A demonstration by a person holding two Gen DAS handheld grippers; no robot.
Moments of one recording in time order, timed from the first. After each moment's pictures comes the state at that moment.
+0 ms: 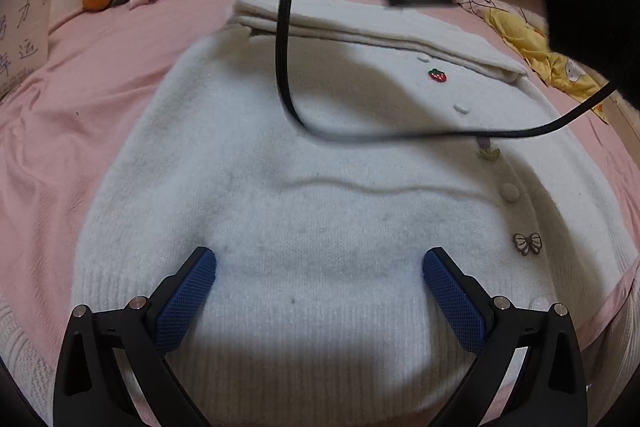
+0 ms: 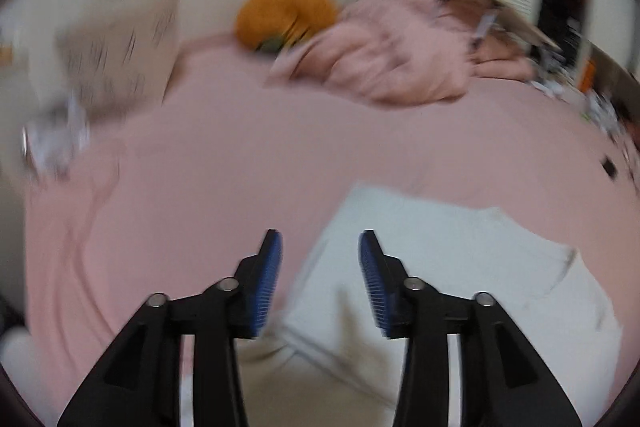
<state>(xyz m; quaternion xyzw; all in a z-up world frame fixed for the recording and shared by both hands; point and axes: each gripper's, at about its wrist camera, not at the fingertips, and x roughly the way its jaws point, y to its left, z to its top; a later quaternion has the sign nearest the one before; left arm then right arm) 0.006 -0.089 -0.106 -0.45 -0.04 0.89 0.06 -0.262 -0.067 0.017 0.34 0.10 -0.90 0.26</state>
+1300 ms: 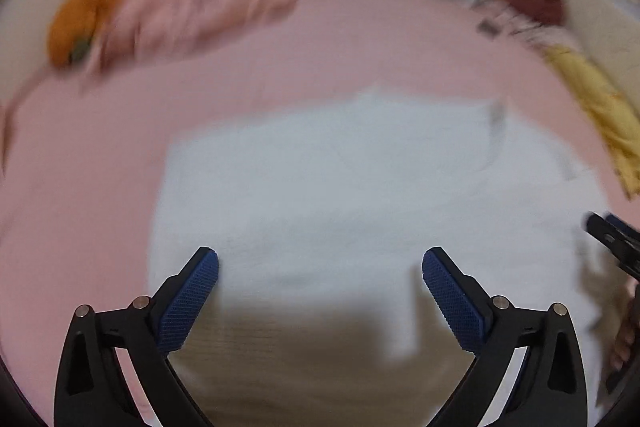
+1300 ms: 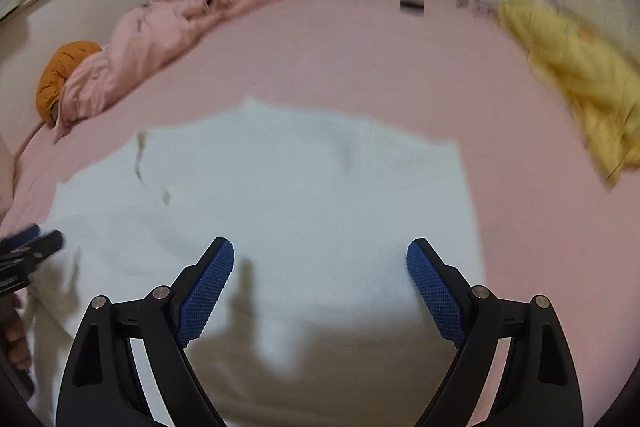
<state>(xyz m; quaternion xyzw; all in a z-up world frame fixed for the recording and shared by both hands) -0.318 -0.090 -0.099 -0.47 -0.04 0.88 0.00 -0.327 0.235 -0.081 0.44 -0.05 -0.90 0.04</state>
